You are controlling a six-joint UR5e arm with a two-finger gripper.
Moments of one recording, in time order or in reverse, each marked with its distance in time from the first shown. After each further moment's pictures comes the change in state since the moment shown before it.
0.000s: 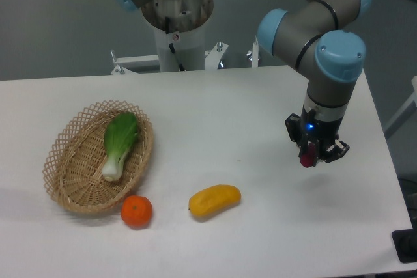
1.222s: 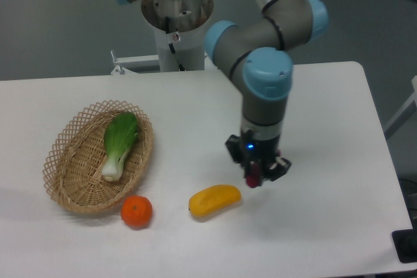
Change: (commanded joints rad) arm -0.104 0.035 -0.051 0.063 -0.017 -0.210
